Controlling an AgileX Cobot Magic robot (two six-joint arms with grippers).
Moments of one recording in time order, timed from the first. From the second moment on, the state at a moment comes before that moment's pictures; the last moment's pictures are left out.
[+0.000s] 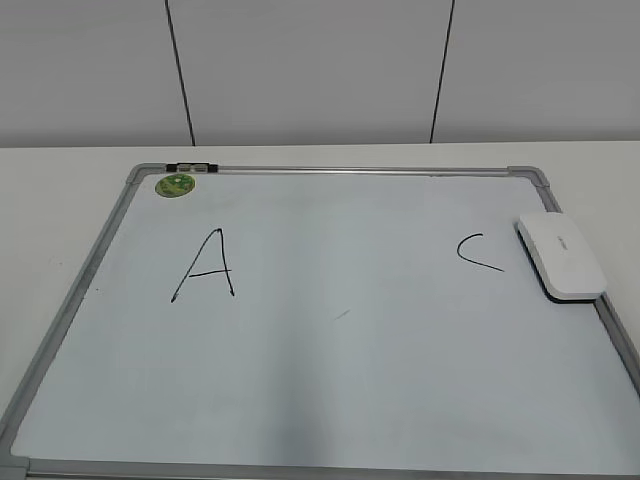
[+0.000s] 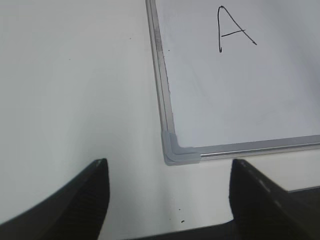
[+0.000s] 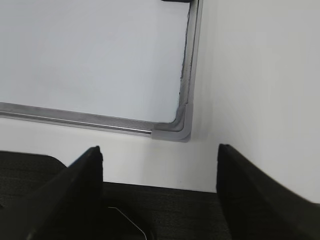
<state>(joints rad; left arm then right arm) -0.02 0.14 -0.52 -0.11 1.11 0.08 0.18 0.31 -0.50 -0.05 1.13 0.06</state>
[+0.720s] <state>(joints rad) -0.02 0.14 -0.52 -0.12 1.11 0.08 0.18 0.31 -0.50 -0.05 1.13 0.05</state>
